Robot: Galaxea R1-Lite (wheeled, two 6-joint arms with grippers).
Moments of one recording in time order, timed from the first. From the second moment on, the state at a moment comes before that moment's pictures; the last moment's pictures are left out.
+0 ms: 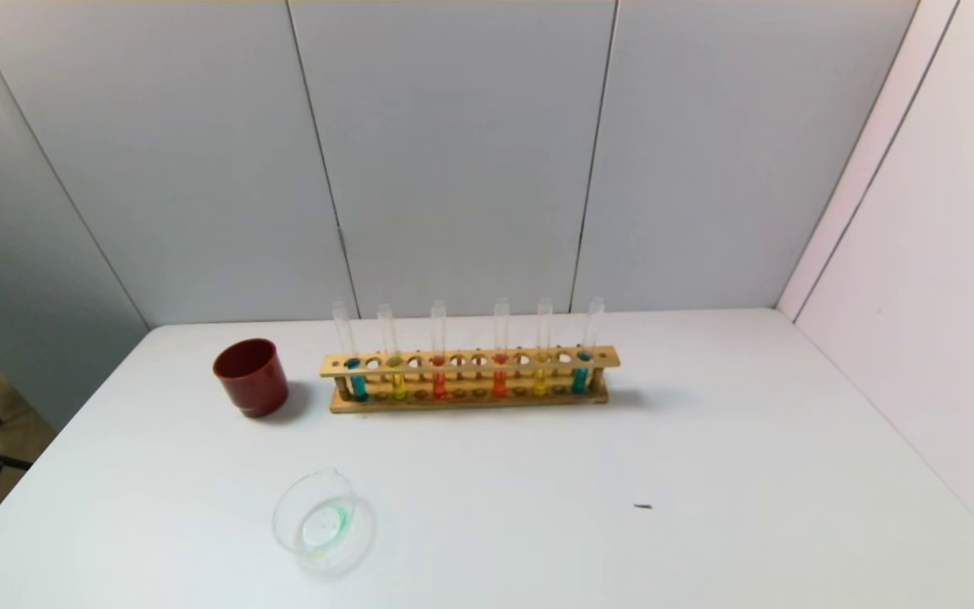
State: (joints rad) left arm 0.00 0.00 0.00 0.00 0.00 0.01; right arm 0.00 0.00 0.00 0.00 -0.01 0.01
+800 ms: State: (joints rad) left arm 0.00 0.00 0.00 0.00 0.00 0.02; right arm 0.00 0.00 0.00 0.00 -0.01 0.01
